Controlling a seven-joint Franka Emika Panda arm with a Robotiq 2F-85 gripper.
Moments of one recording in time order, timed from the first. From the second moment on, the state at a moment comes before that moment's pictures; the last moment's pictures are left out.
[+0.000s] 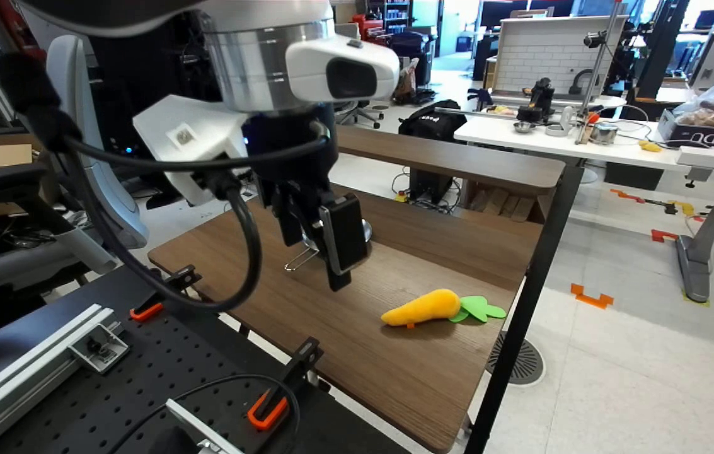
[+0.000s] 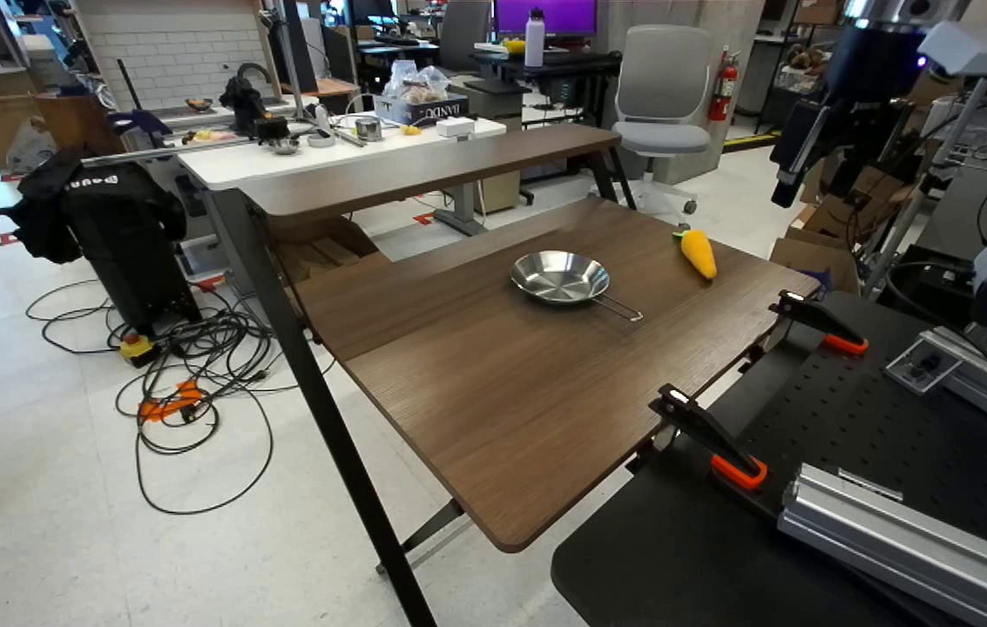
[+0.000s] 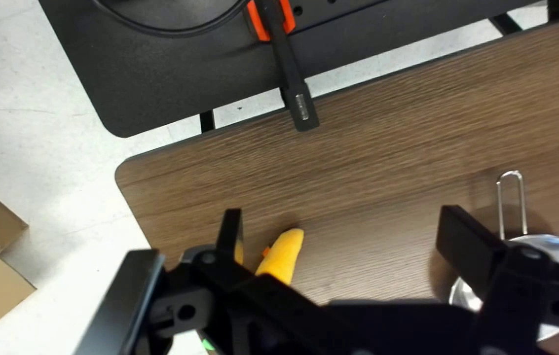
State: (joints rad) arm -0.18 -0.15 -0.15 -2.77 -0.04 2.69 -0.03
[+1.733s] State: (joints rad) arm -0.21 0.44 -0.15 -2.32 0.40 2.85 -0.14
